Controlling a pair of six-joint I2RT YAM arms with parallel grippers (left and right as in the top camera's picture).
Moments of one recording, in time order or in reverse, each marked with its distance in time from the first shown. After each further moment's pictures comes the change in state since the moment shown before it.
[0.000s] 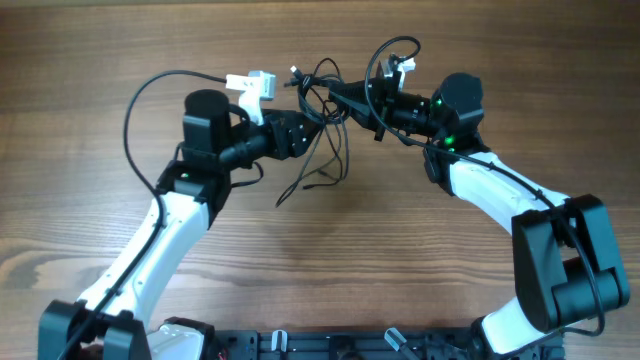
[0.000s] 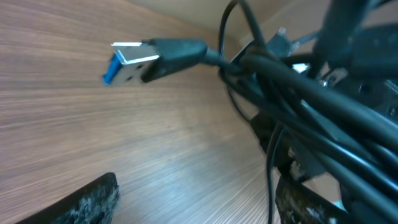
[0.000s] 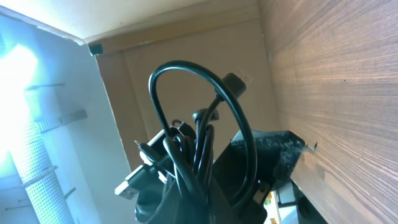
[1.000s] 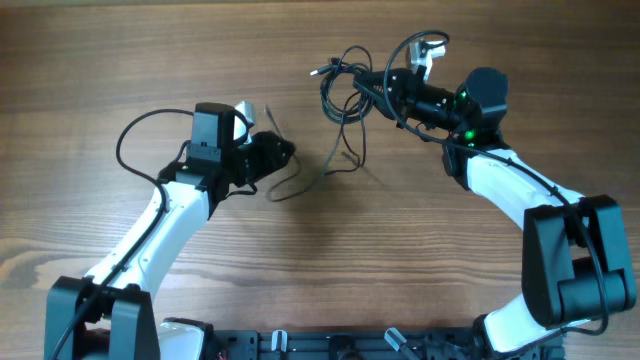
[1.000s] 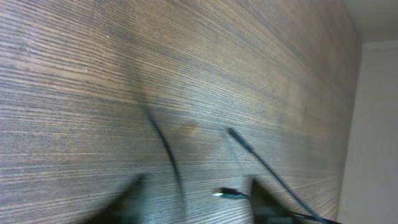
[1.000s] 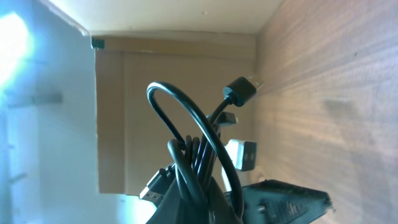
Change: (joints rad) left arm 0.047 0.077 0.005 -0.382 -0.206 -0.162; right arm -0.104 0.000 0.000 -0.006 -0.025 -0.328
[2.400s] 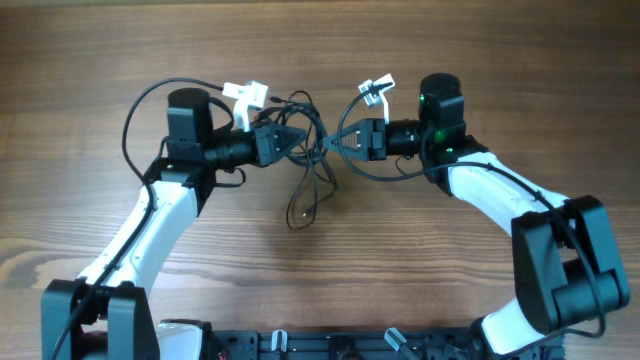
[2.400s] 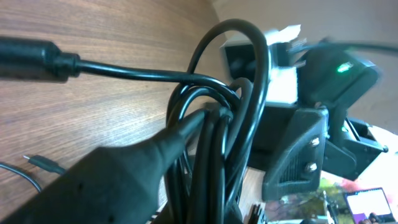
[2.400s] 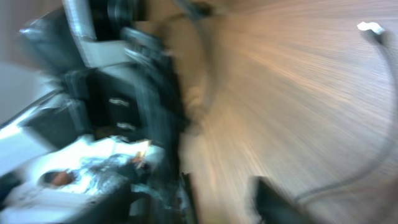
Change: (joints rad) left arm 0.090 0.000 -0.002 0.278 0.536 0.231; right arm 0.113 -0.007 0.007 -0.618 -0.135 -0.874
